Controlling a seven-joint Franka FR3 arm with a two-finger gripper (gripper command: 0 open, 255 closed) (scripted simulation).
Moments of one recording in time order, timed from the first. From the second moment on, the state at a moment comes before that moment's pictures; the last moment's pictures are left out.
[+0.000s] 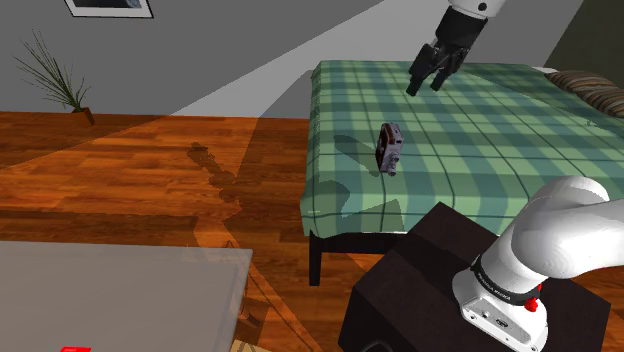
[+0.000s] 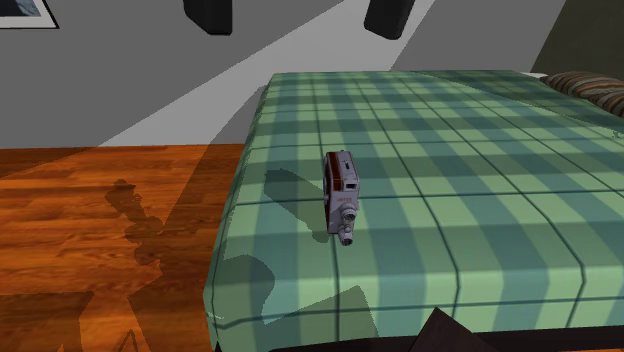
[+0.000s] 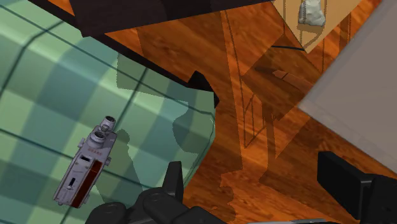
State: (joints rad) arm -0.01 -0.81 -0.07 -2.33 0.05 1.72 0.06
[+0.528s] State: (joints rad) arm -0.05 -0.77 -0.10 -2.48 0.02 1.93 0.05
